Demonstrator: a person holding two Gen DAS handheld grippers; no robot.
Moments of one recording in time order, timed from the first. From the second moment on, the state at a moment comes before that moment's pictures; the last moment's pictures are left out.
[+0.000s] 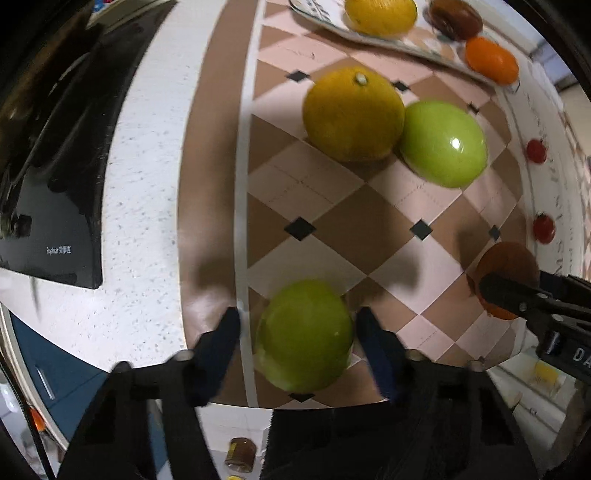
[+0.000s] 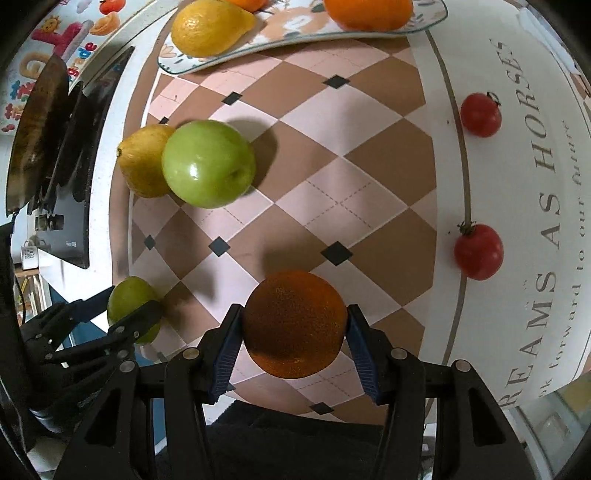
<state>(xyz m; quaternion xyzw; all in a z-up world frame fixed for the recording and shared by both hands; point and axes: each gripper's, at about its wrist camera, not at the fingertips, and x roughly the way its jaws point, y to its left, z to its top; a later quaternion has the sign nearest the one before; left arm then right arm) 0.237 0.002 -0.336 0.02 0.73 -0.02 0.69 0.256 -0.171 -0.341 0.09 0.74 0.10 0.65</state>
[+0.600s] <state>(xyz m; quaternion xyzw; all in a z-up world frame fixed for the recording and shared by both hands) 0.247 -0.018 -0.305 0.02 0.70 -0.02 0.71 0.258 -0.173 -0.335 0.11 0.74 0.11 0.66</state>
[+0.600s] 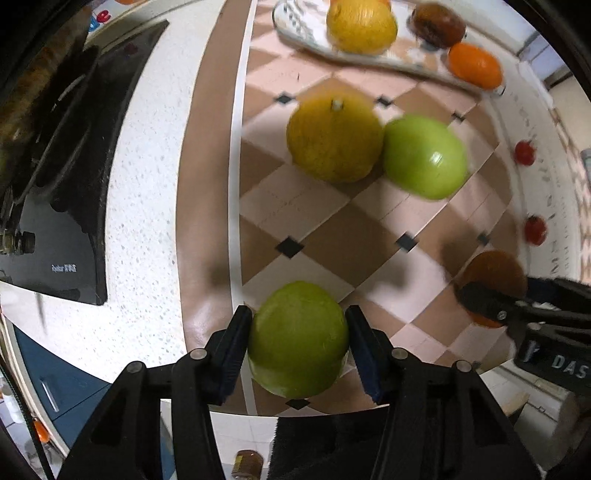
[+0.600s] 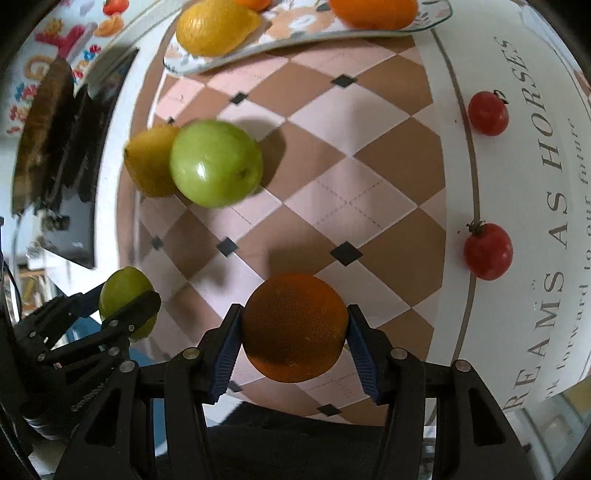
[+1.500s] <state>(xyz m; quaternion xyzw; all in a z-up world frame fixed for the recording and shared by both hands) 0.493 -0.002 -0.252 0.00 0.66 -0.01 0.75 0.483 -0.301 -0.289 0.19 0.67 0.02 0.72</state>
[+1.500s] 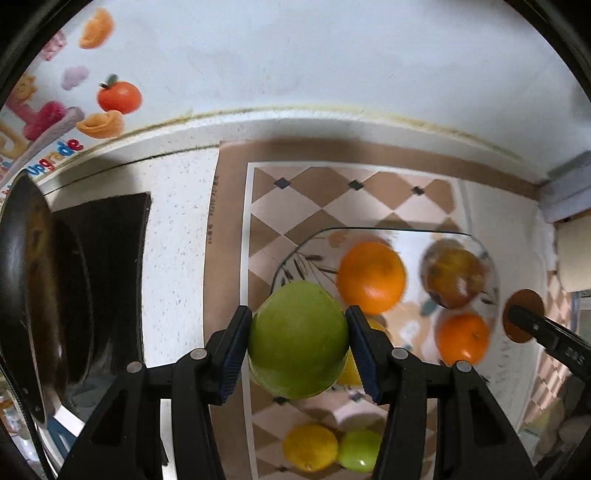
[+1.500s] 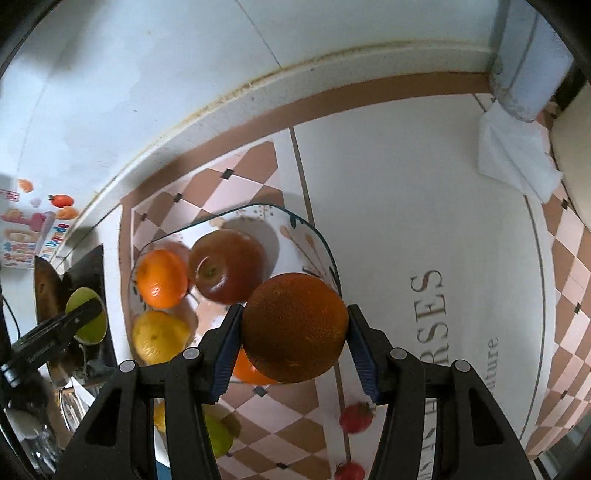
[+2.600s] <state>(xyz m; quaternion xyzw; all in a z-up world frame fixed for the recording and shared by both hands) 0.450 -0.016 -0.237 0.00 0.64 0.03 0.77 0.450 -0.250 -0.246 0.05 0.65 0.01 0.76</state>
